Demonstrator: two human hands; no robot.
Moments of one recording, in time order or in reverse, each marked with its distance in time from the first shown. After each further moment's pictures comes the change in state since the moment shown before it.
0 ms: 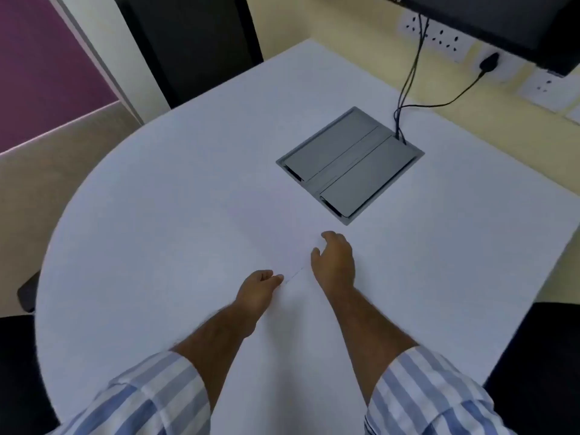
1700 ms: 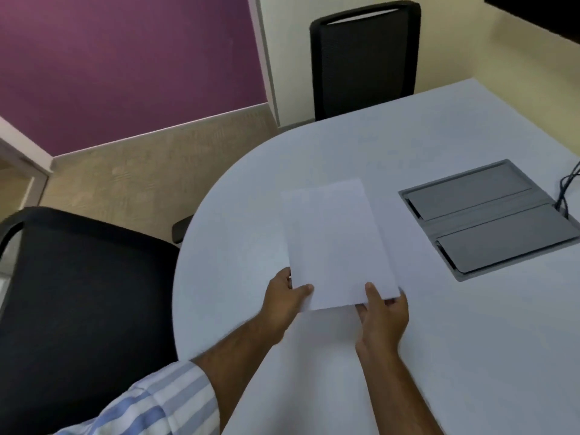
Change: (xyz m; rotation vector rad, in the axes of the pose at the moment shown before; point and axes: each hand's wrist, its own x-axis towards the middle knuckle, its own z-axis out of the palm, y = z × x) left_hand -0.068 -0.032 -0.109 -0.334 0.307 0.209; right_hand -0.107 -0.074 0.038 1.297 -0.111 0.420
